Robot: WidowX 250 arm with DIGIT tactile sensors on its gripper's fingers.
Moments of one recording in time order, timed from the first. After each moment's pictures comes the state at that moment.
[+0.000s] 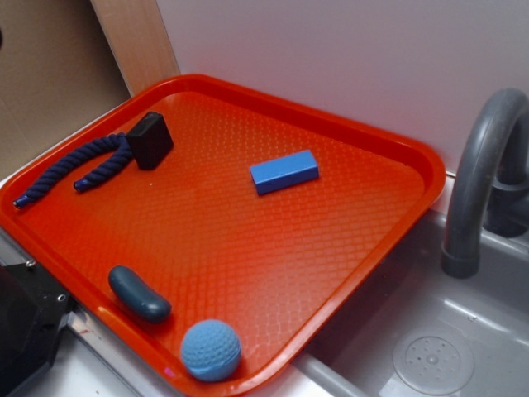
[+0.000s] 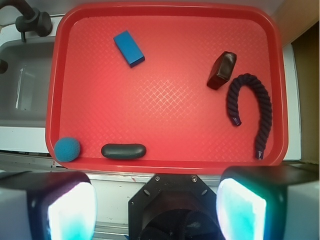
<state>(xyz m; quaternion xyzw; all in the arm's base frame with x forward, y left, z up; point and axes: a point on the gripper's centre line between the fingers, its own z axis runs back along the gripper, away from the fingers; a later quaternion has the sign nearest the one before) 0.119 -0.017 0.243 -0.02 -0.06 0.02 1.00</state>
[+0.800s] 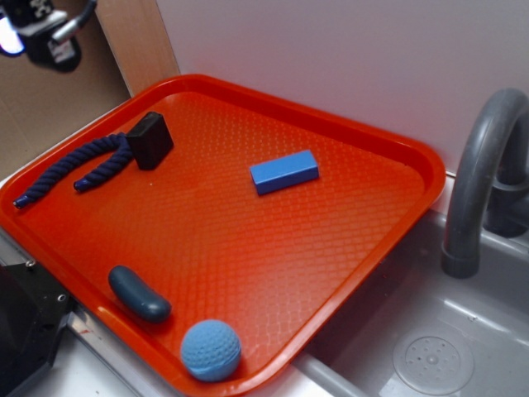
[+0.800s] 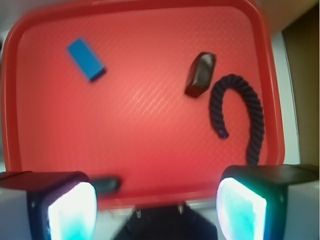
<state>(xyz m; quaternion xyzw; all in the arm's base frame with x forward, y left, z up) 0.175 0.041 0.200 -0.01 -0.04 0.14 0.99</state>
